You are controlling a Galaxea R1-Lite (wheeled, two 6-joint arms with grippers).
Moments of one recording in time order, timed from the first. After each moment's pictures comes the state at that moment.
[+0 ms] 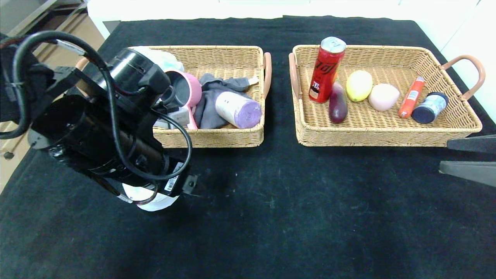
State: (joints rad) left arm -0.50 1.69 -1.58 0.88 0.15 -0.14; right arm -0.06 1.23 -1.06 0.28 0.80 -0.25
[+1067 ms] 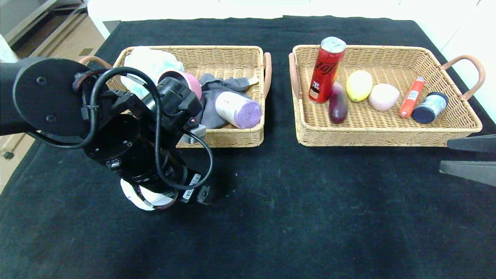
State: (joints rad) left arm -0.53 1.79 -1.58 0.87 0.26 -0.14; right arm -0.06 1.22 -1.06 0.28 0.80 -0.25
